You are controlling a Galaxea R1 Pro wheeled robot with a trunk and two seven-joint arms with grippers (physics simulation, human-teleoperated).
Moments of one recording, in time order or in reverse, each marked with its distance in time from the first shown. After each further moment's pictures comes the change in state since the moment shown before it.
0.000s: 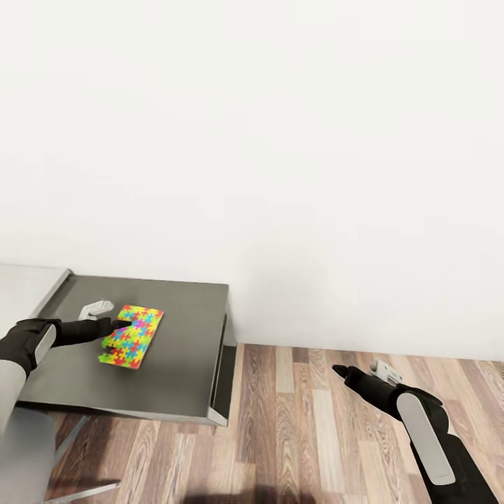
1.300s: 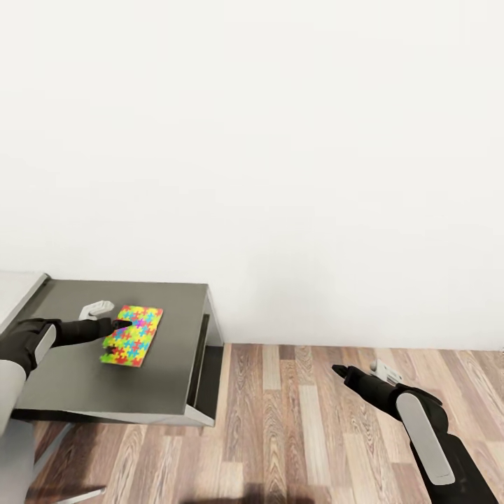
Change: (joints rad) left arm -0.001 0.000 0.000 0.000 0.003 0.005 -0.002; right arm 0.000 0.001 0.001 -0.001 0.000 0.000 0.000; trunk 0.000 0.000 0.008
